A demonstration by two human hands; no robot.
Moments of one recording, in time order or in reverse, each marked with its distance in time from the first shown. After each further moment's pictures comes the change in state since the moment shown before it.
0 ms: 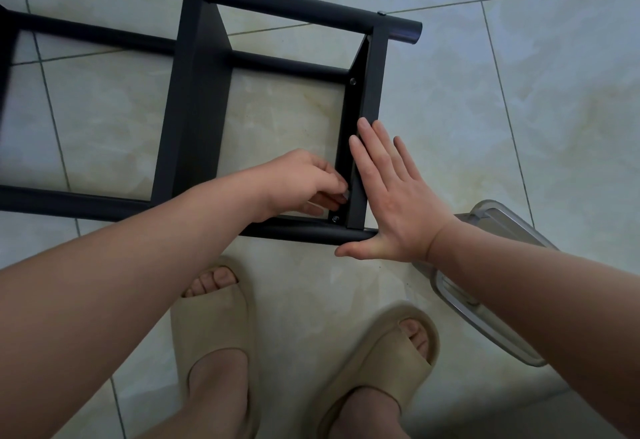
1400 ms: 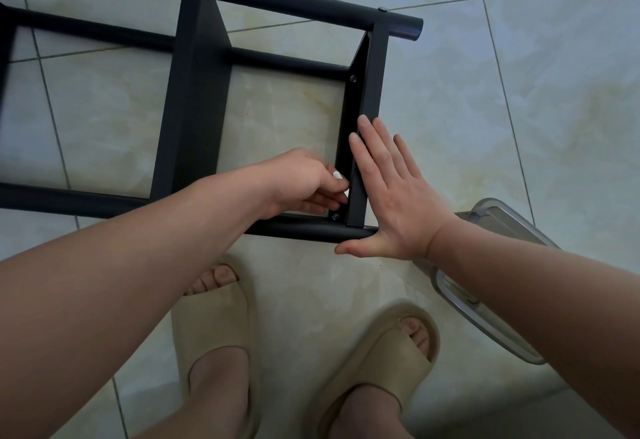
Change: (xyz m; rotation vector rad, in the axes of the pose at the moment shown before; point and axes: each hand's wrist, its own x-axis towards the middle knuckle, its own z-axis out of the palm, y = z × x) left_hand 0.006 0.000 0.002 -0.092 -0.014 -0.081; right_hand 0.001 0.000 0.000 0.013 0.016 -0.002
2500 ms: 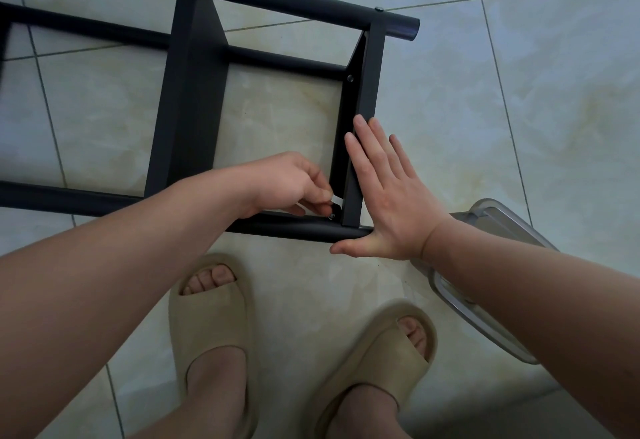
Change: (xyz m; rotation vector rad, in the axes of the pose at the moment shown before) left_hand -0.016 0.001 -0.012 0.288 -0.019 0.022; right_hand 0.002 -0.002 0.003 0.009 0.009 -0.001
